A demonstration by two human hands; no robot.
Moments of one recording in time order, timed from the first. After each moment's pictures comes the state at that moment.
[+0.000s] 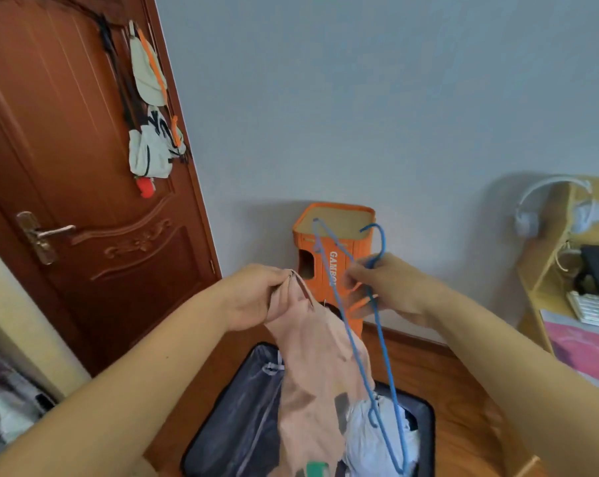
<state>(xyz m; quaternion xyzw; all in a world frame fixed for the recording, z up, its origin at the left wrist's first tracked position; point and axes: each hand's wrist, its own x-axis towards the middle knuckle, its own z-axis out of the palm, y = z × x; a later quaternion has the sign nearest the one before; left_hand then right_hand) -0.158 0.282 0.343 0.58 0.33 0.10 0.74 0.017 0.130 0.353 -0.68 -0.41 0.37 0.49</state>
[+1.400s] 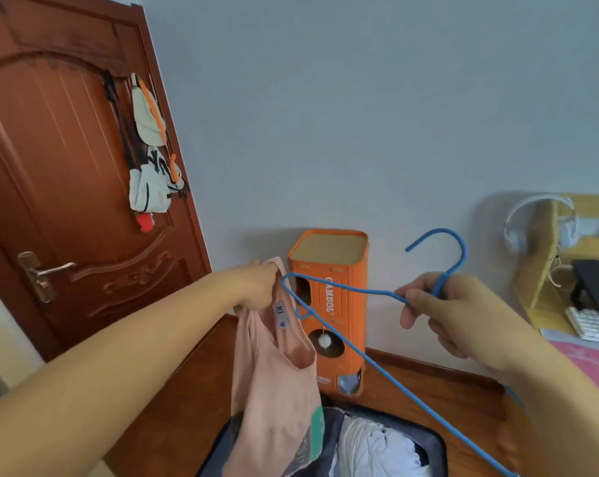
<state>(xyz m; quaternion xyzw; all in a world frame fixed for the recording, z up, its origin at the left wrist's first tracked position) -0.113 0.302 0.394 0.93 0.35 -0.12 0.00 0.028 0.021 0.385 -0.71 -0.40 0.22 0.54</state>
